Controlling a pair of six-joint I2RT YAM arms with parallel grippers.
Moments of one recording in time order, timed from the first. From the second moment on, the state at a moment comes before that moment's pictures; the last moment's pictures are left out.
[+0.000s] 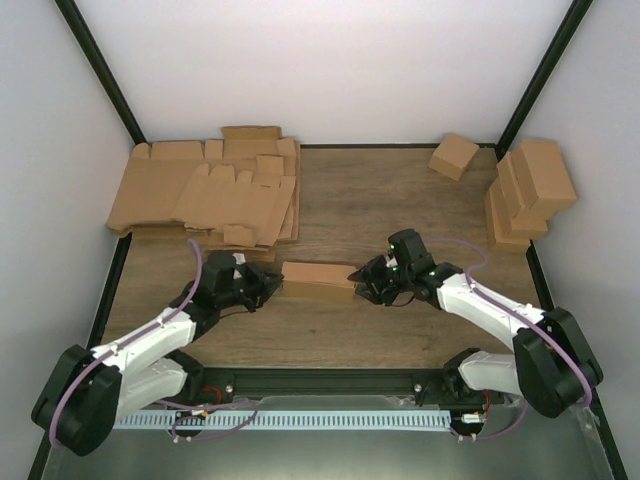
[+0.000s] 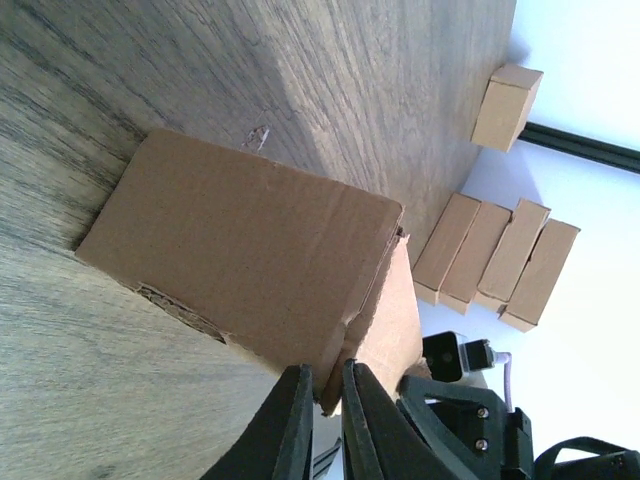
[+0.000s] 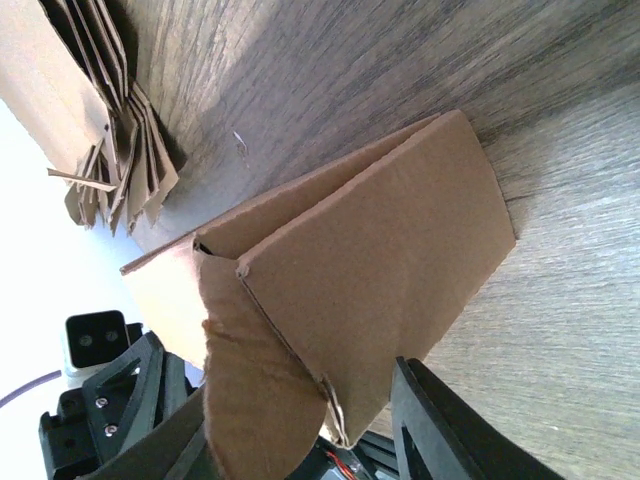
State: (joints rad) left arm -0.51 1.03 0.32 0.13 0.38 -1.57; right arm 0.54 1.23 0.60 -0.24 -0.50 1.41
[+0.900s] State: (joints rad) left arm -0.52 1.10 0.68 -0.30 0.32 -1.09; right arm 0.45 1.18 0.77 -0.41 -0.46 0.86
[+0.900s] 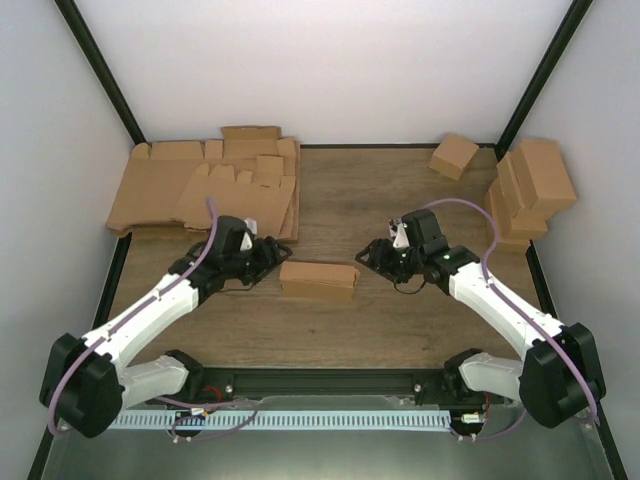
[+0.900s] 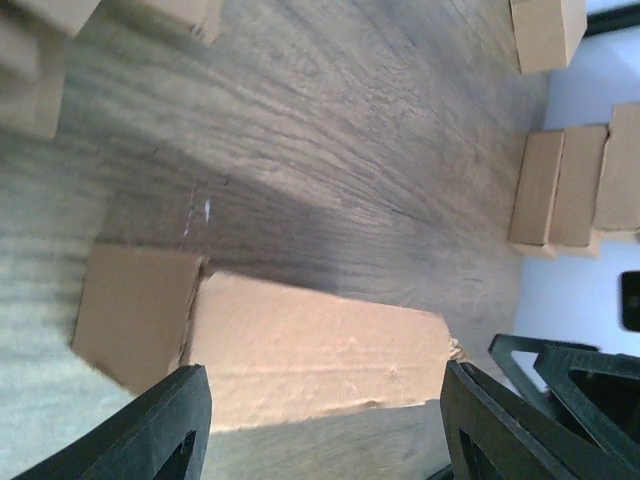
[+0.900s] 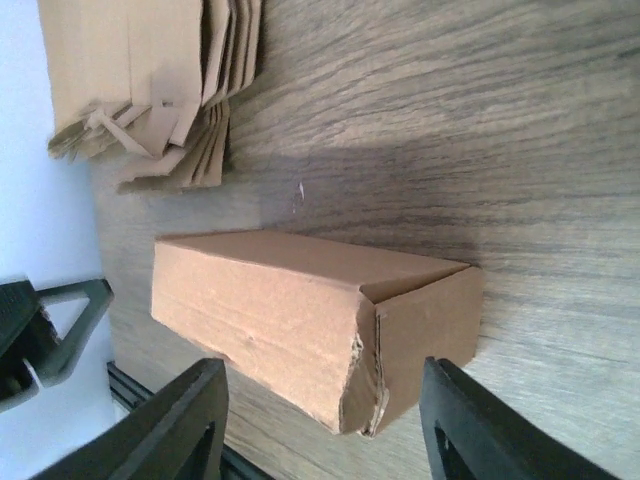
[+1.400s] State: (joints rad) left arm -0.52 1.31 0.80 -0.47 0.35 -0.70; right arm 0.49 1.21 0.81 -0.53 -0.42 0.60
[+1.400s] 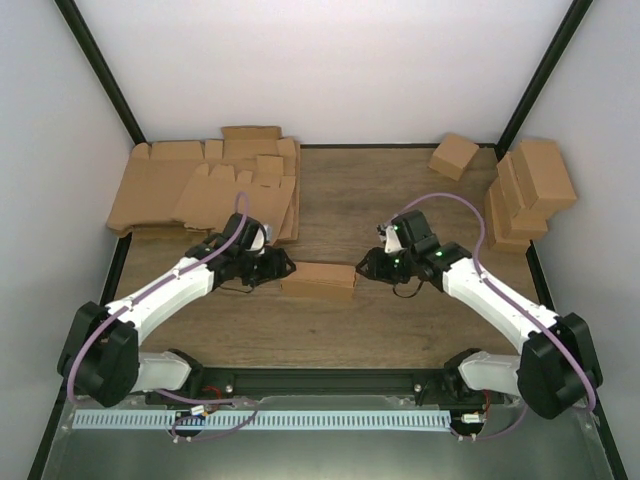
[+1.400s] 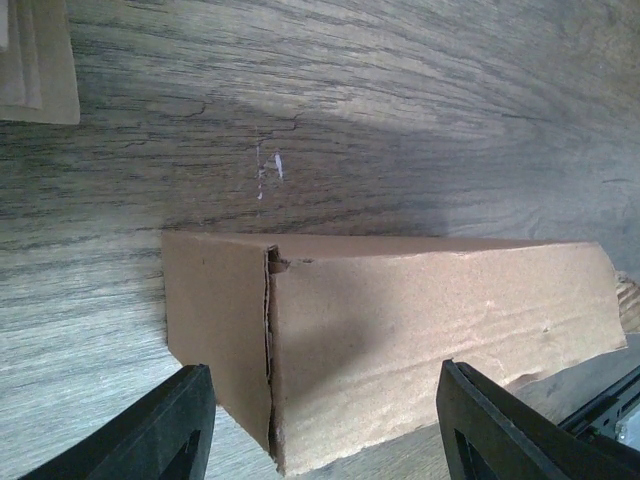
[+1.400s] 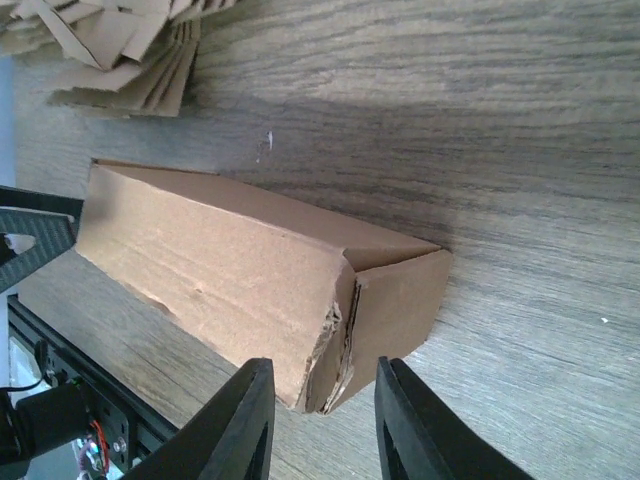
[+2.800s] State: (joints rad) left arm -0.56 1.34 0.74 -0.33 0.30 -0.79; right arm 0.75 1.24 0.85 -0.64 -0.10 0.70
